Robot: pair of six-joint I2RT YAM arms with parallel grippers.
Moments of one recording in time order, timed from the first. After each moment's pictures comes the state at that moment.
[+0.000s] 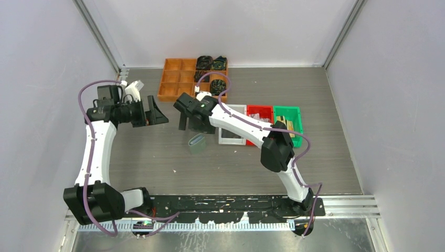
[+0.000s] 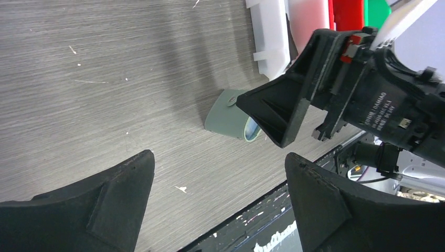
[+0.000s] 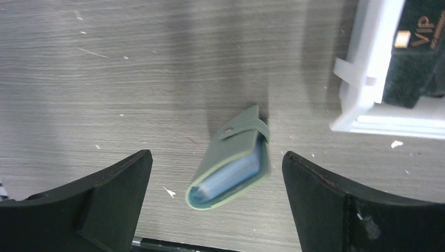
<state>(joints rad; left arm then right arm) 0.16 1.22 1.19 -0.90 0.70 -0.04 1.00 2.14 2.05 -1.01 0.32 1.01</state>
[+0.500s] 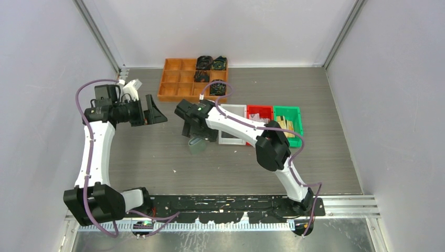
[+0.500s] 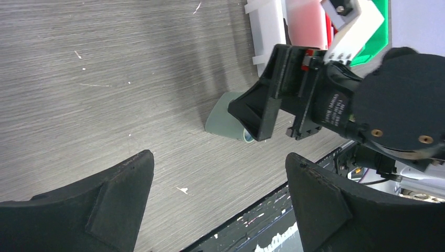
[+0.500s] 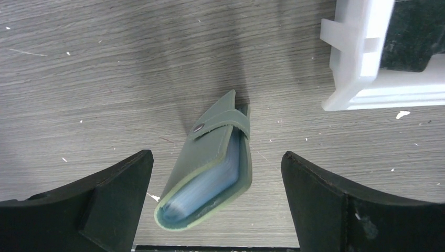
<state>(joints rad) 0.17 1.21 1.21 -0.91 0.71 -0.02 1.00 2.17 2.01 -1.11 0.30 1.14</state>
